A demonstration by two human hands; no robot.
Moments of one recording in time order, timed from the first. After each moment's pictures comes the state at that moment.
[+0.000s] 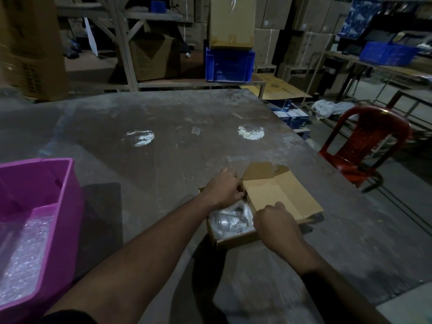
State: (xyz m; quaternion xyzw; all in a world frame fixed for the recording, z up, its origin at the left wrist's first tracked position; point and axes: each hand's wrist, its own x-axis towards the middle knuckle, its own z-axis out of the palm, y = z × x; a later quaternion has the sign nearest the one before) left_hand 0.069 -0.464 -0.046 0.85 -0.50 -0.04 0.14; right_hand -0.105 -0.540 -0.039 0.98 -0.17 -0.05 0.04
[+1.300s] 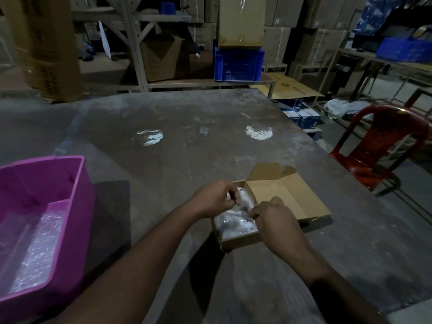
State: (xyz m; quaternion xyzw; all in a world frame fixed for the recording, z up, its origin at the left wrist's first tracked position) left_hand 0.050 -0.403 -0.019 0.83 -0.47 -0.12 0.27; right_hand -0.105 -0.528 -0.024 0.98 -0.16 0.05 -0.09
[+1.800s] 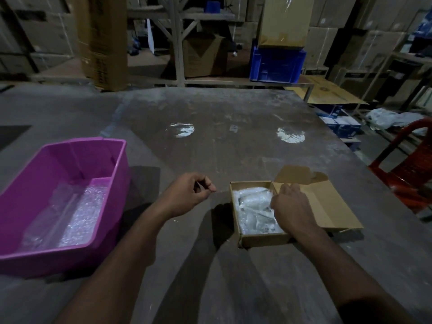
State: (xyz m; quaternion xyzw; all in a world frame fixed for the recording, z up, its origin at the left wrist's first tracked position) left_hand 0.065 -0.286 -0.019 0.85 -0.30 -0.10 0.41; right_hand -0.053 -0.544 -0.035 0.98 -0.16 0.01 0.07
